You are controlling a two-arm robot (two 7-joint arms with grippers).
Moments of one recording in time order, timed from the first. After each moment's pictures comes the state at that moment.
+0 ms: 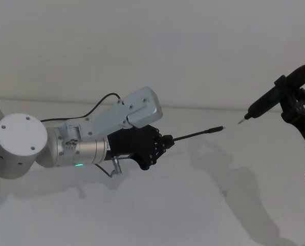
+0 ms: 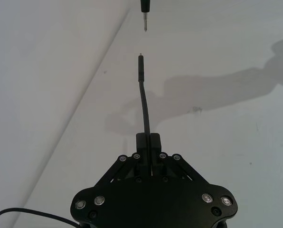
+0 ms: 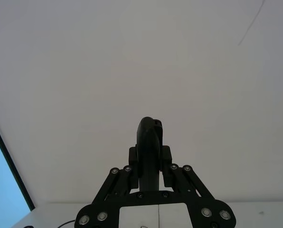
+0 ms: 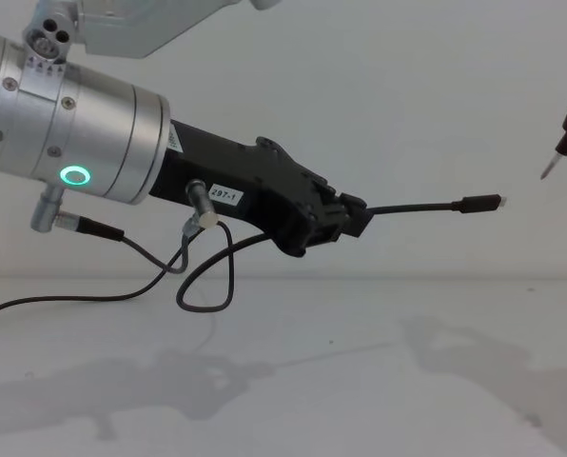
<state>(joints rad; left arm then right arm) -0.55 0.48 0.60 -1.70 -0.10 0.32 -0.73 -0.02 0.30 -0.04 -1.92 0.71 0.05 0.24</state>
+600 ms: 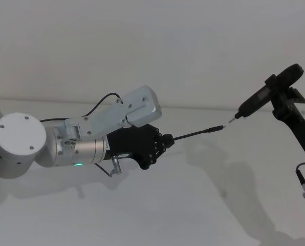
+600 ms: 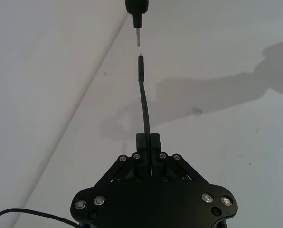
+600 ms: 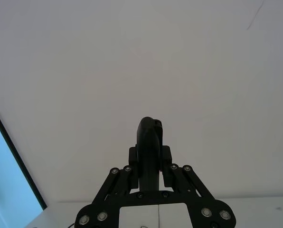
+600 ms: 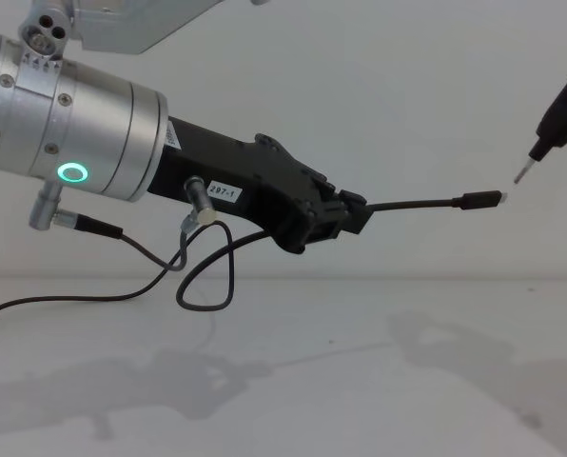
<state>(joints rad) -0.55 0.48 0.60 -1.71 -0.11 0.32 -0.73 0.02 0.29 -0.07 -1.87 0.76 0.07 0.24</state>
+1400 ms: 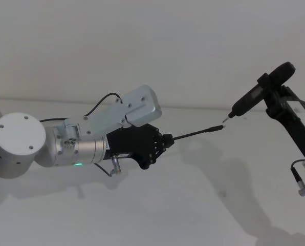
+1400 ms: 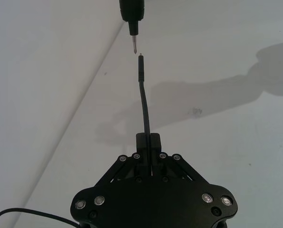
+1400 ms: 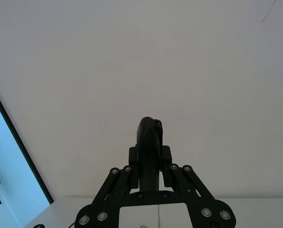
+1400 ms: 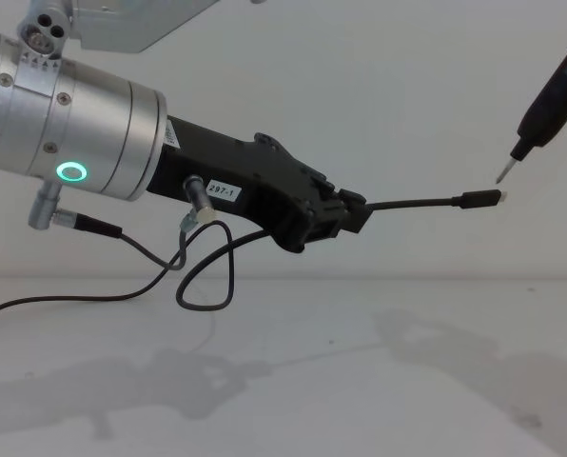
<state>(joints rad) -0.55 0.48 0.60 -1.71 -0.11 0.32 -0.73 0.05 0.32 -0.10 -1.85 0.78 0.08 0.25</state>
